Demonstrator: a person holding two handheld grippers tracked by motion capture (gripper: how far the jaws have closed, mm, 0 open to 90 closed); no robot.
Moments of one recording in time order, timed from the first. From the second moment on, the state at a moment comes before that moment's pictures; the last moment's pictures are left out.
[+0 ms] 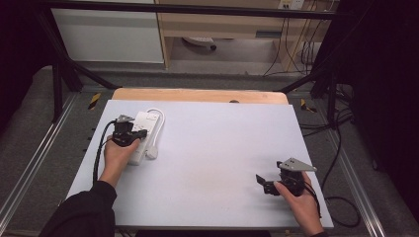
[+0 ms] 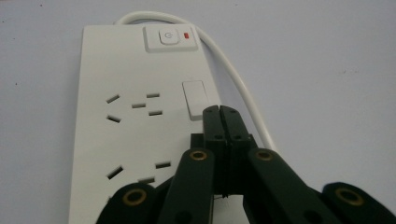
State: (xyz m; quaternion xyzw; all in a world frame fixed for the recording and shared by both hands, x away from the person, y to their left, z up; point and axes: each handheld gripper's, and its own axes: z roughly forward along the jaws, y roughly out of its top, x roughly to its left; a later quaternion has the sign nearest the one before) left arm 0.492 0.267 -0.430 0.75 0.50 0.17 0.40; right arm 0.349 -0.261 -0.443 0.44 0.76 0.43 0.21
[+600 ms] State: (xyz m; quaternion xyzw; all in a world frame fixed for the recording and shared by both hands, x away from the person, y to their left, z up) left arm 0.494 0.268 -0.431 0.75 0.51 0.16 0.39; right arm 0.348 -0.261 -0.442 0.44 0.76 0.43 0.21
